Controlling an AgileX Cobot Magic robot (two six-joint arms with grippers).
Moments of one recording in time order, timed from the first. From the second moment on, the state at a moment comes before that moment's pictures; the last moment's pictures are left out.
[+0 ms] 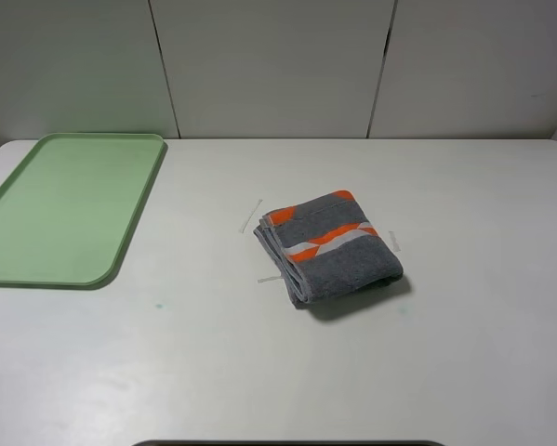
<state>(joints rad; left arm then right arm) 0.12 -0.01 -0.49 0.08 1.05 -0.02 -0.10 -0.01 -0.49 0.07 1.03 0.00</state>
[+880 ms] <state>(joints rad) 0.12 0.00 -0.49 0.07 1.05 -0.02 -0.10 -0.01 -0.49 0.07 1.03 0.00</state>
